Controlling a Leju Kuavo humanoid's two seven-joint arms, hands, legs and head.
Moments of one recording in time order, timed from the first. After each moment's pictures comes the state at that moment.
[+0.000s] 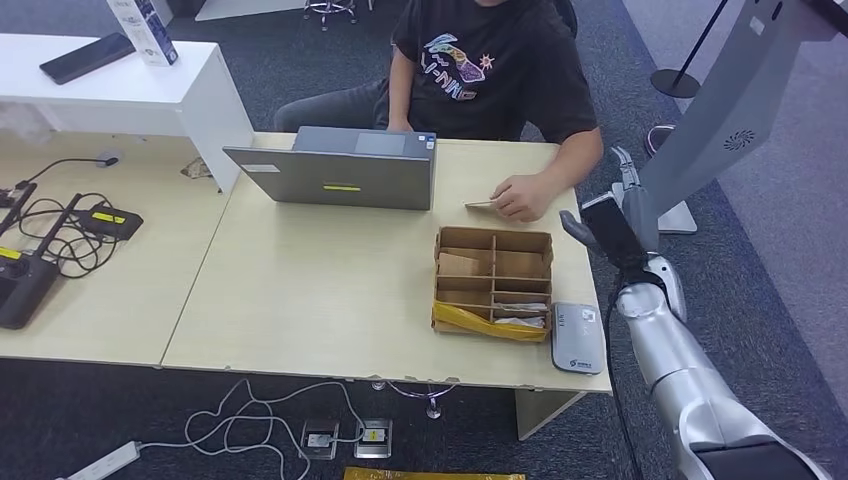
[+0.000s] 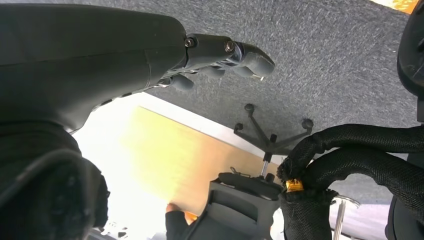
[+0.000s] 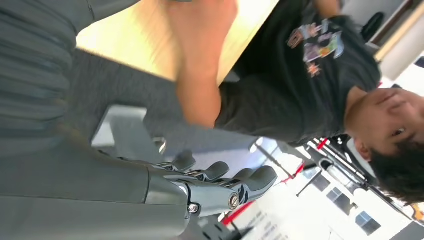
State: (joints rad) left arm -0.16 0.12 0.58 -0.24 -1.24 -1.51 0.00; right arm -0.70 -0.17 0.28 -0.76 0.38 -0.29 -0.45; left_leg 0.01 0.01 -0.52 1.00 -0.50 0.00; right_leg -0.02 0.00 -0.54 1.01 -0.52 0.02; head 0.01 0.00
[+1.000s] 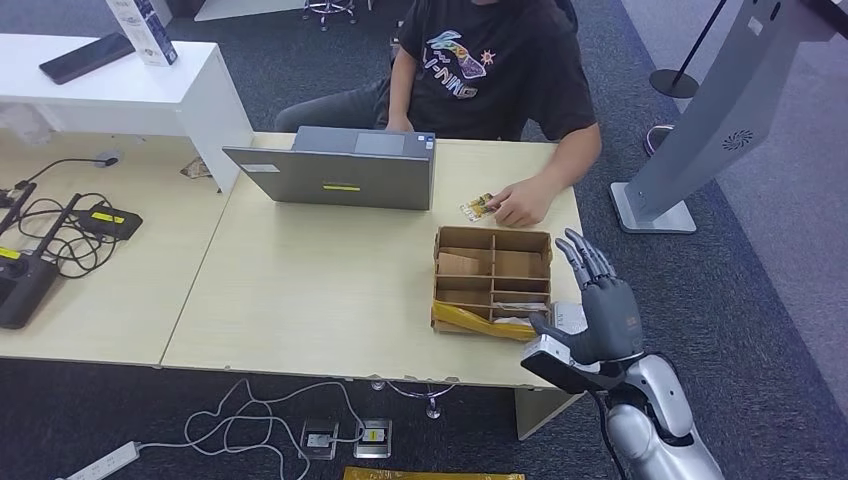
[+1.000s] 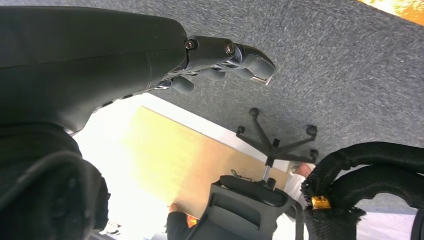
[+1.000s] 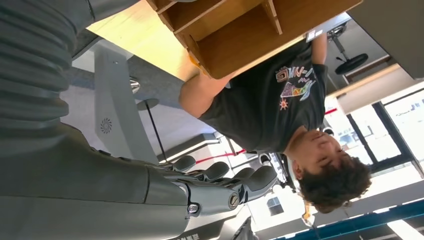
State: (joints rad) left arm -0.16 0.15 0.58 -0.24 -1.23 -1.51 0.00; right arm -0.19 -0.29 0.40 -1.44 0.82 -0.36 -0.27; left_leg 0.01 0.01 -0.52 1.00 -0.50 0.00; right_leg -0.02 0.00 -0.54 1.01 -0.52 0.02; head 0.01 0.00
